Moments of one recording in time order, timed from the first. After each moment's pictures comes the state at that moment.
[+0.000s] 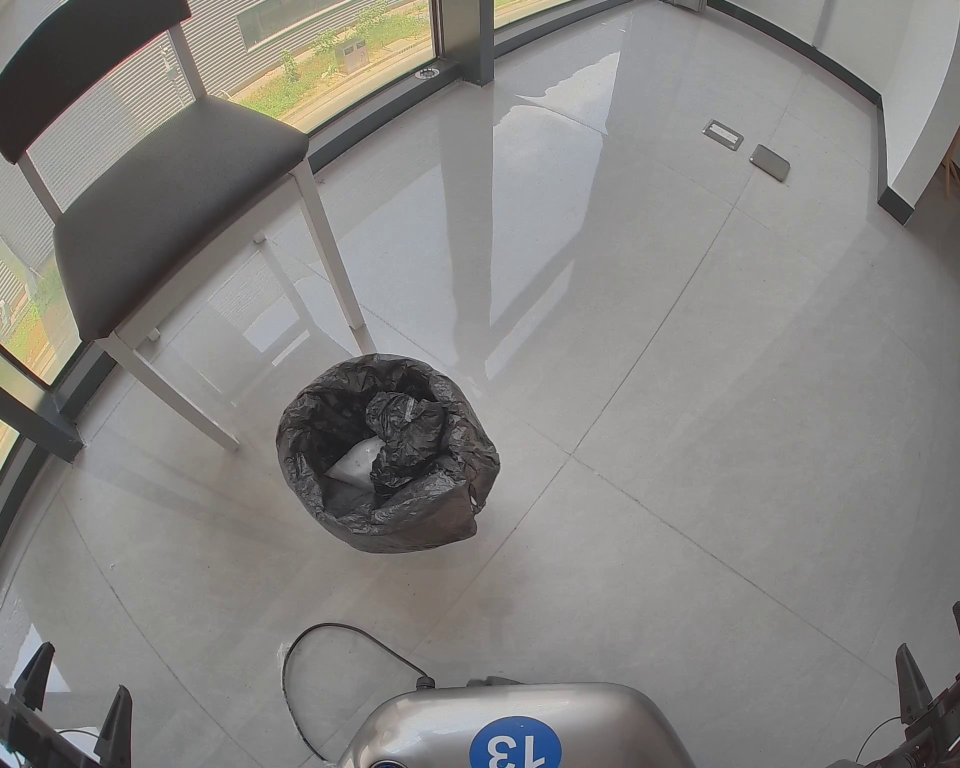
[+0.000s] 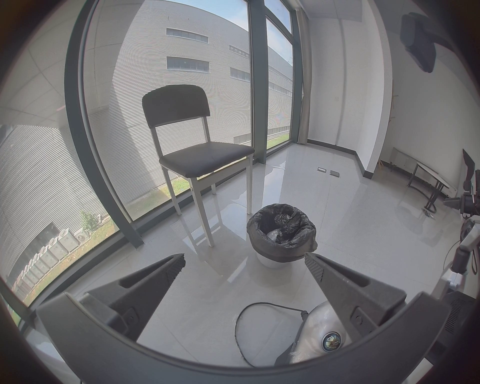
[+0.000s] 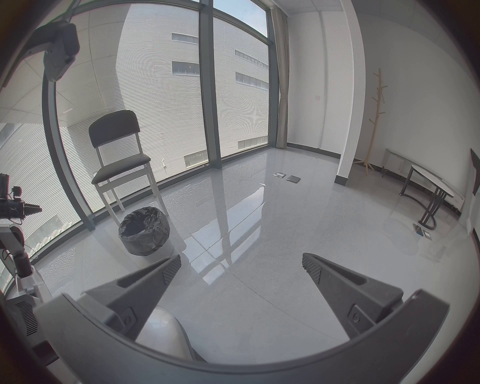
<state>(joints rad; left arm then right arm) 0.00 0.01 -0.06 0.08 -0.05 0.04 0.01 0.01 -0.02 -0.01 0.02 0.00</state>
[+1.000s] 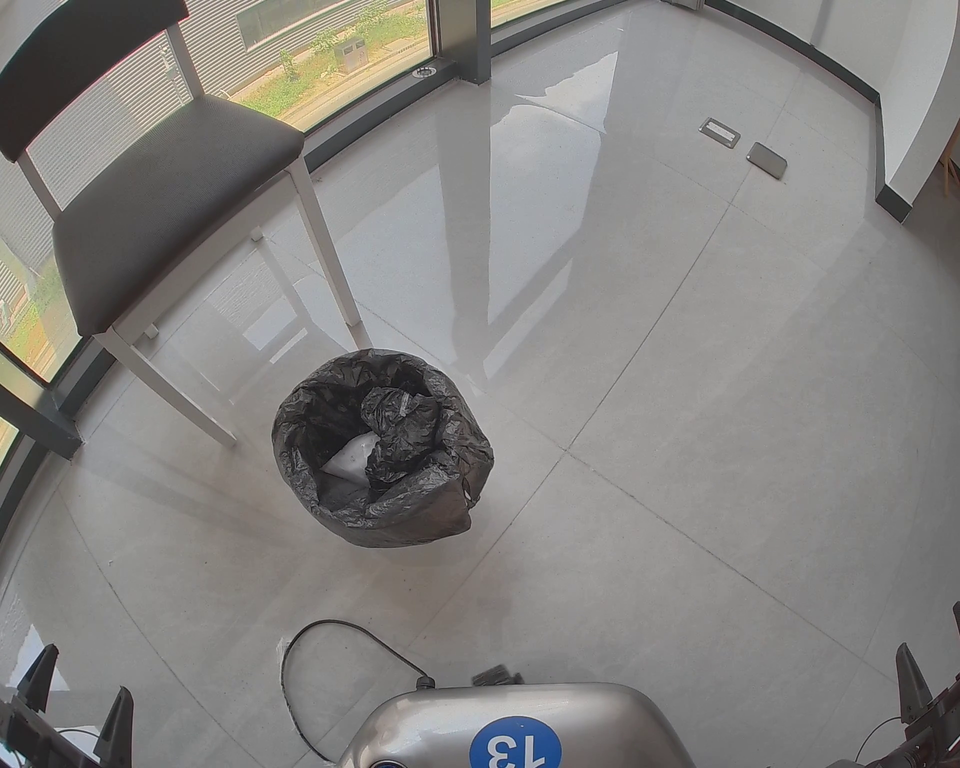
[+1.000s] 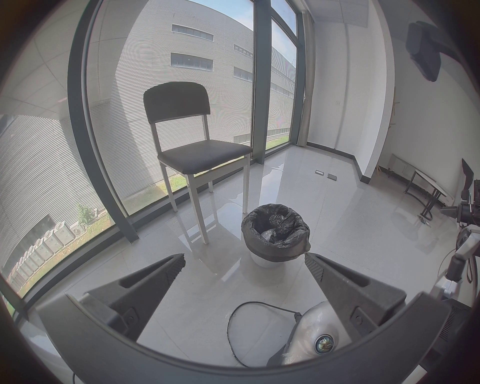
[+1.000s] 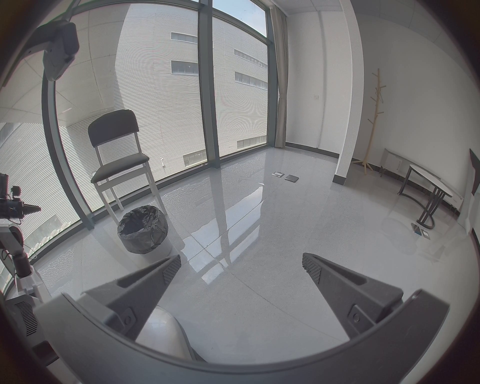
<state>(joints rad) 0.00 0.01 -0.06 0.08 -0.06 0.00 0.01 0.01 -0.02 -0.01 0.02 0.00</state>
